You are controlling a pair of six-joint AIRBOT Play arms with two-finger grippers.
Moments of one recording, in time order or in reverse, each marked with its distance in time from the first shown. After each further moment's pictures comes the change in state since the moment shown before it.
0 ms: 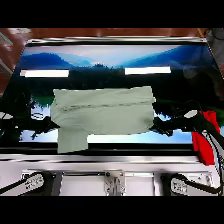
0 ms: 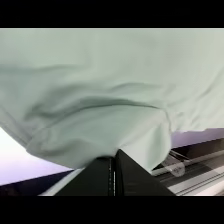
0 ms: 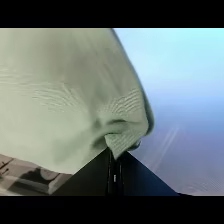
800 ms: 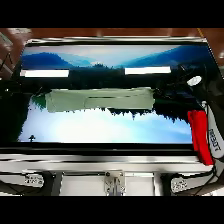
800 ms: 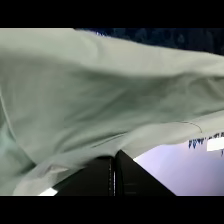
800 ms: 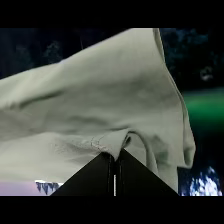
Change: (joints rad) left arm -0.088 -0.376 0.726 -0.001 0.005 -0.109; right arm 0.083 -0.291 0.628 0.003 -0.146 -0.010
